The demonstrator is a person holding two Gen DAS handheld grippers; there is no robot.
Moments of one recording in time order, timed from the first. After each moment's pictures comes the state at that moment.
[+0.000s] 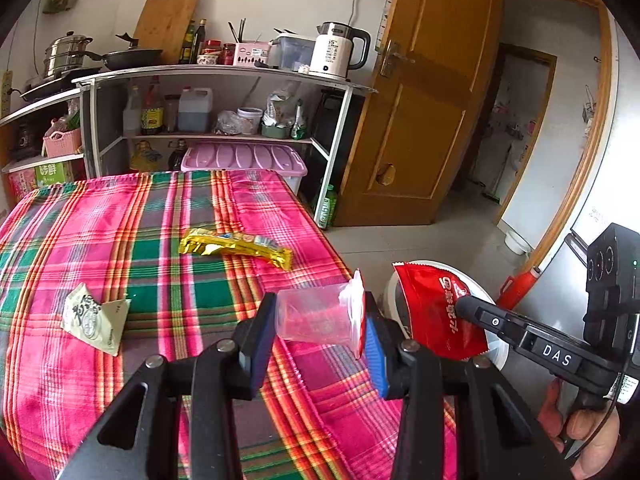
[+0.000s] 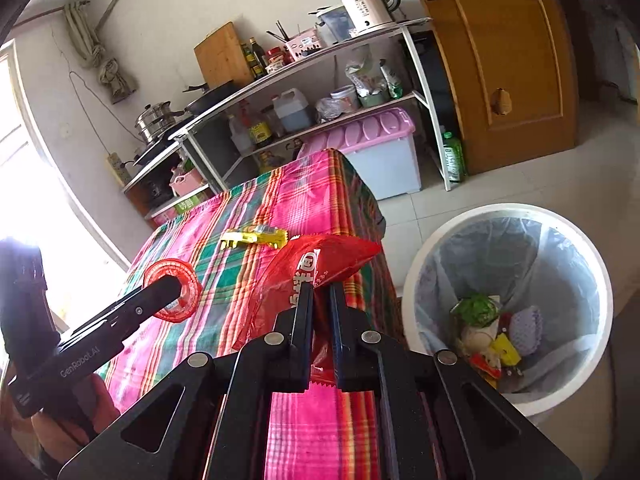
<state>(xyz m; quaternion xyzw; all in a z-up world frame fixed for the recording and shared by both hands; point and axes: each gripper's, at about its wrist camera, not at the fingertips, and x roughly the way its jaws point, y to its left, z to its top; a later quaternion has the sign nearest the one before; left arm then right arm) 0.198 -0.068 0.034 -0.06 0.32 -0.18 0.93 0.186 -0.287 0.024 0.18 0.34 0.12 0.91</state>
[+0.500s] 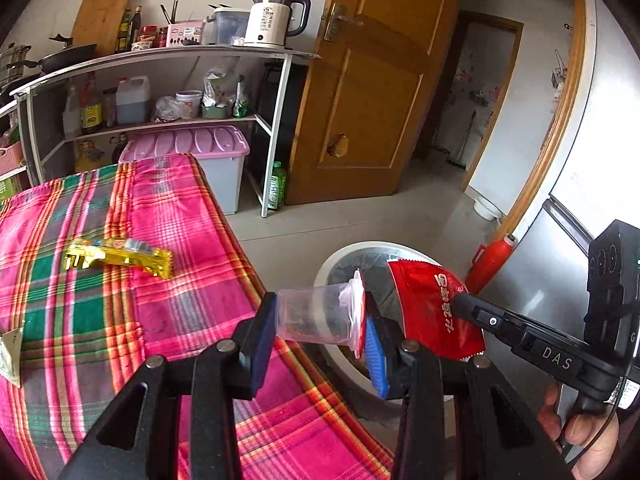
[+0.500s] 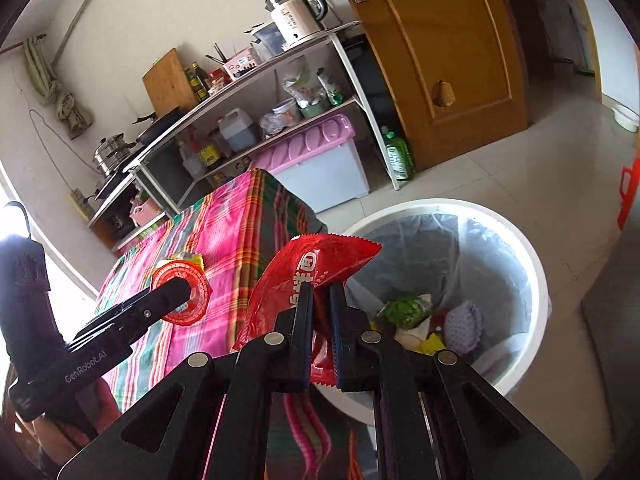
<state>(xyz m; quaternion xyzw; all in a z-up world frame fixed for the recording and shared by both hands) 0.232 -0.165 0.014 -0.03 0.35 -0.25 0.90 0.182 -0.373 0.003 0.22 0.35 0.04 0.91</state>
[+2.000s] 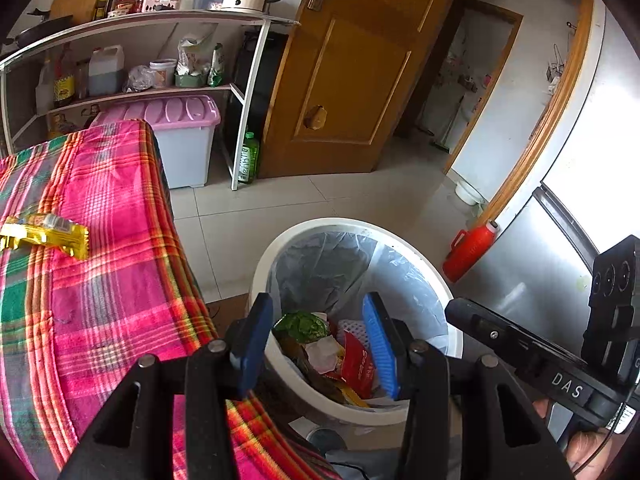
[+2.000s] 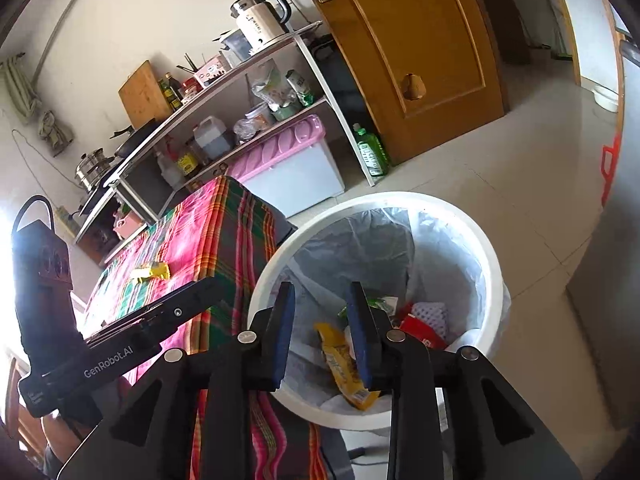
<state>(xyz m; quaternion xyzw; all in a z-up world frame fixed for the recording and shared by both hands) 0.236 -0.204 -0.004 -0.05 0.39 -0.28 0.88 0.170 -0.399 -0.004 0.23 0.35 0.02 0.91</state>
